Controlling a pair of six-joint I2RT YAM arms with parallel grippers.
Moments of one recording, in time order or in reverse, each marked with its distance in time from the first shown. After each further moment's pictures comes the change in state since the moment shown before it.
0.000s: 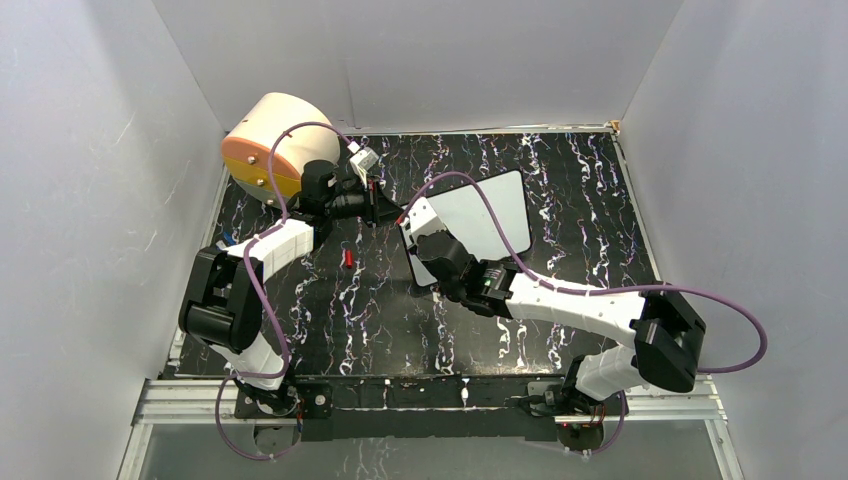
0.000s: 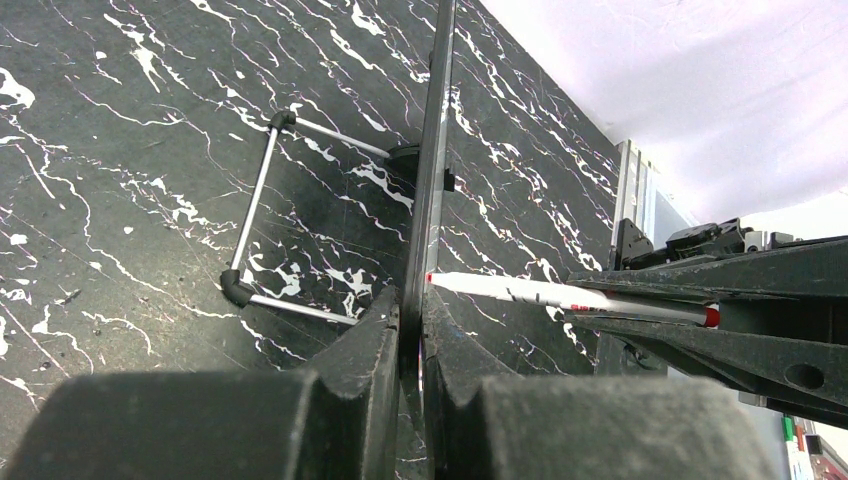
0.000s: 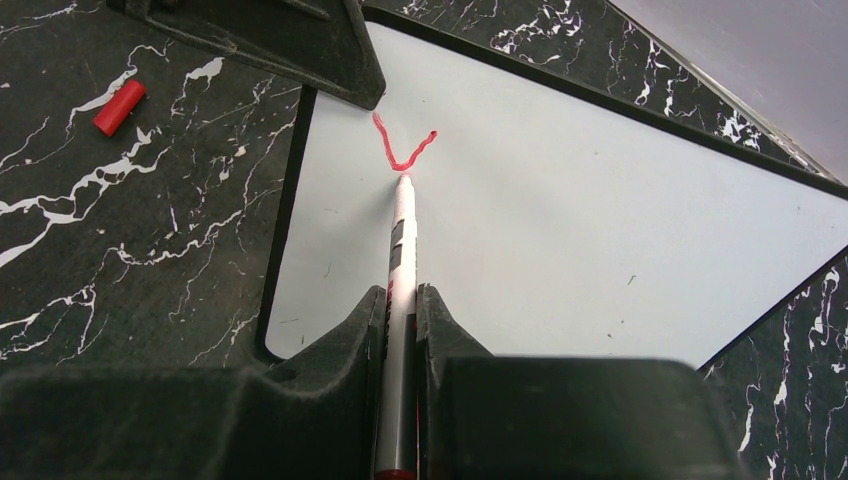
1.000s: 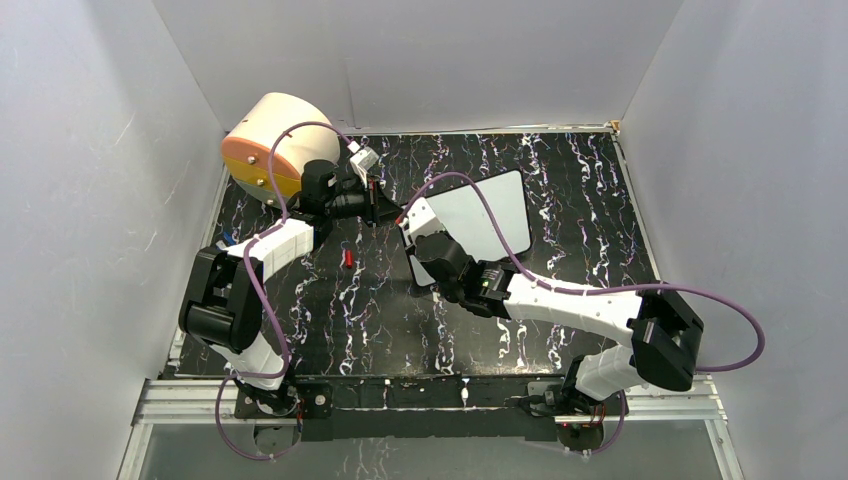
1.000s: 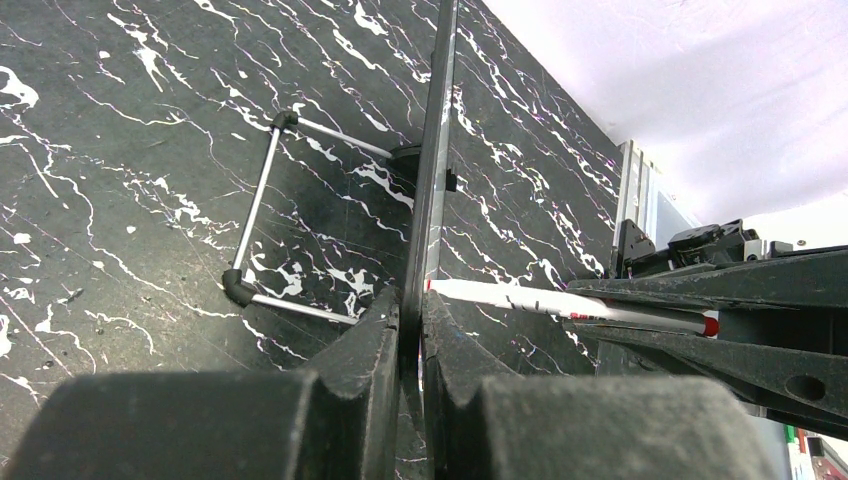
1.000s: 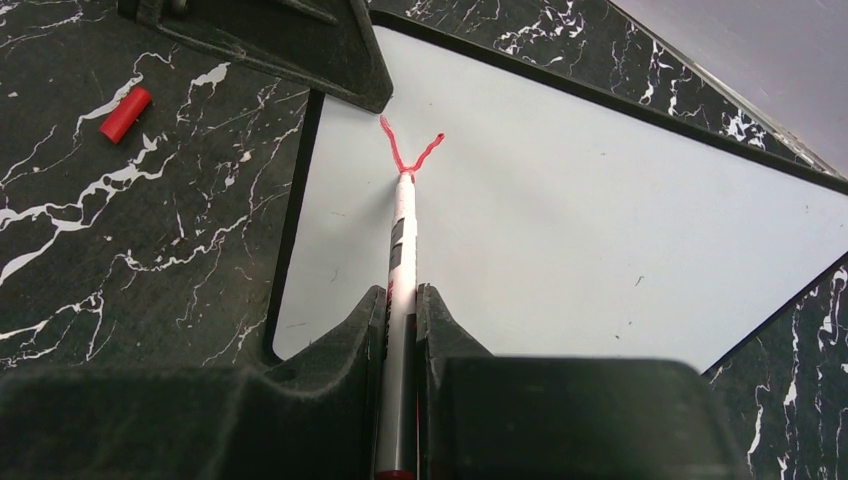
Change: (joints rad) left arm -0.002 0.000 0.003 -0.005 -0.005 0.002; right arm 0.002 0.011 0.000 0.017 0.008 0.005
